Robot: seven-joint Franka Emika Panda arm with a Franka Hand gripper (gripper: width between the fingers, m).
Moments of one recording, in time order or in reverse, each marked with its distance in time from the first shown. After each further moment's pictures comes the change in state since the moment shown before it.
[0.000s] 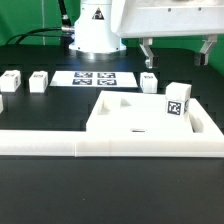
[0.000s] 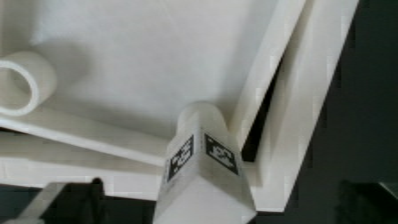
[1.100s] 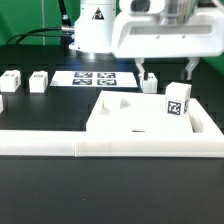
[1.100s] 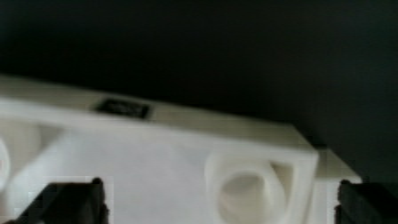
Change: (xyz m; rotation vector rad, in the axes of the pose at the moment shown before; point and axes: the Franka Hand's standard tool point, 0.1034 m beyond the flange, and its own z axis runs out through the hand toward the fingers) arm -0.107 -0.015 0.047 0.007 -0.143 0.085
